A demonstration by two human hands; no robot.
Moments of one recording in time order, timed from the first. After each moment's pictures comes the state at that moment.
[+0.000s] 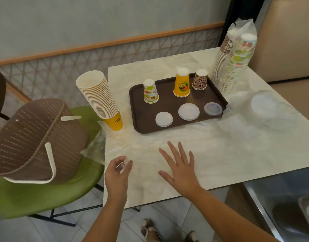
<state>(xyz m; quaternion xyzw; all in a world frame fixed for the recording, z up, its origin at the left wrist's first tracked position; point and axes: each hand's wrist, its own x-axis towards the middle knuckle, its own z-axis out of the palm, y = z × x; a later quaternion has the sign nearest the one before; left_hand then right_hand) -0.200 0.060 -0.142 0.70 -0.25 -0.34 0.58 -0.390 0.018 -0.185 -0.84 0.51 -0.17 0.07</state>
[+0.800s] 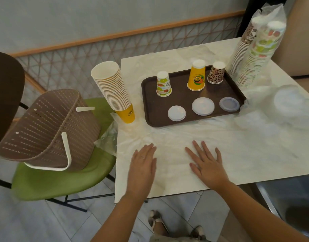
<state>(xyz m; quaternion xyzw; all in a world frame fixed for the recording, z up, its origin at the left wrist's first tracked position) -0.207 0.066 -0.146 0.68 -0.69 -0.04 0.26 -0.441 -0.005 -0.216 -0.84 0.54 -0.02 0.04</state>
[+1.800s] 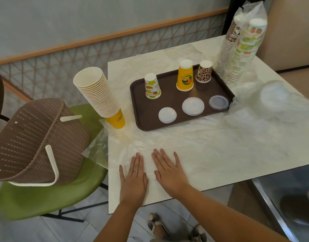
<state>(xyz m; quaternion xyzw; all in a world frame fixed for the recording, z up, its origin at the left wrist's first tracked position) -0.184 0.068 -0.227 0.72 -0.69 0.00 0.08 -0.342 0.018 -0.222 -0.87 0.49 -0.08 0.03</state>
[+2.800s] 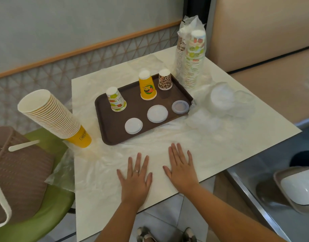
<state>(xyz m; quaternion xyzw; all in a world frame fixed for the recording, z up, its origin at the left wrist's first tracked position) -0.279 0.020 -0.207 0.69 -0.72 -0.08 -0.03 -0.460 -0.005 -0.215 -0.75 0.66 -0.06 0.07</state>
